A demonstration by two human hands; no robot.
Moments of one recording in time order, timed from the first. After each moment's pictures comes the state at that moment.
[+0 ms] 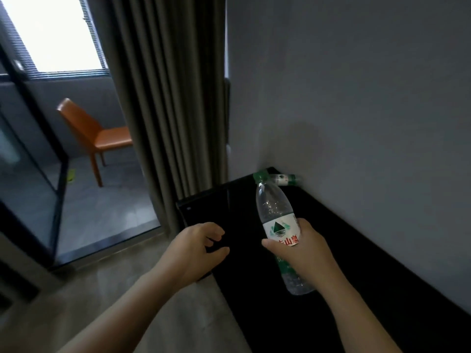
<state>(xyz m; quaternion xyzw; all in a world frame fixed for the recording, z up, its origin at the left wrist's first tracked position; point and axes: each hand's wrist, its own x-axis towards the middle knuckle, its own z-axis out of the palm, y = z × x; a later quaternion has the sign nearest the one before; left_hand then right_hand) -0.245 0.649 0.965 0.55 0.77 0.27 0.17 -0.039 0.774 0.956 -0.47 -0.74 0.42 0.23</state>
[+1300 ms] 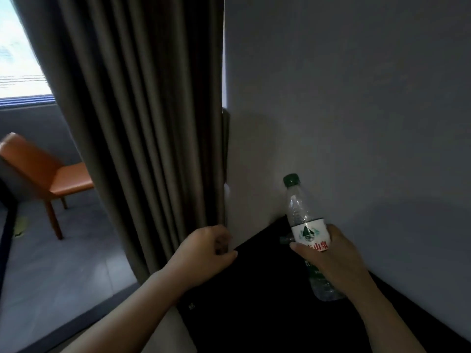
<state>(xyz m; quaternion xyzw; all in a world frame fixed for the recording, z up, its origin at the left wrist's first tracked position) -0.514 0.916 0.974 0.62 0.70 0.28 0.20 -0.262 1.012 0.967 -0.53 -0.69 0.38 0.33</state>
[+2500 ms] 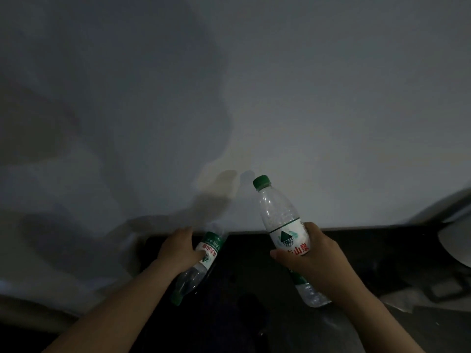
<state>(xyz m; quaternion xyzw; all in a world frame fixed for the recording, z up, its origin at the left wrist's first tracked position) -0.391 1.365 0.784 0.81 0.51 -0.01 0.30 -0.193 1.164 0.894 -0.83 -0.40 0.23 0.30</state>
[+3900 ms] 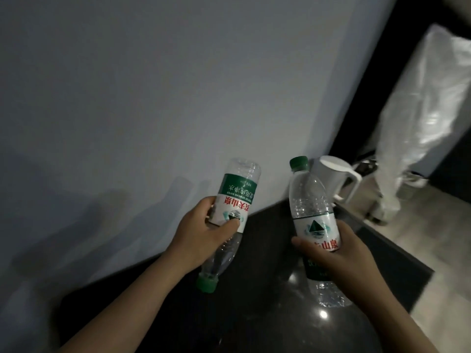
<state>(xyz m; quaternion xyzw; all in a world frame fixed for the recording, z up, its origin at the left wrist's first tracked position) -0.332 1.177 0.985 0.78 0.13 0.20 0.57 -0.252 0.937 1.008 -0.84 -0.17 0.04 0.51</state>
